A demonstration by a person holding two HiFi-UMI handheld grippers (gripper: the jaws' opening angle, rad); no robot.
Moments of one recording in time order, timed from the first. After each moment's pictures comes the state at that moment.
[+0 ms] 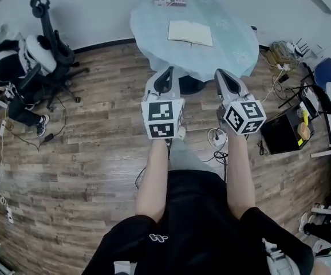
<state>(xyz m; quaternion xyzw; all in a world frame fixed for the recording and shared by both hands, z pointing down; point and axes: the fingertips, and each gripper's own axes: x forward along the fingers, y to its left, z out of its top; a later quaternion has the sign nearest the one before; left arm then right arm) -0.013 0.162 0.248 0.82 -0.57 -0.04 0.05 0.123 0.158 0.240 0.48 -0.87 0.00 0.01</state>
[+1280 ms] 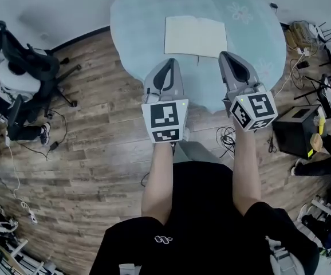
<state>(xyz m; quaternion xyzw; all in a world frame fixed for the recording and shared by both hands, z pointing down) 0.019 -0.188 0.312 0.81 -0.58 0.04 0.09 0.139 -0.200 0.286 0.47 -0.88 0.02 0.06</state>
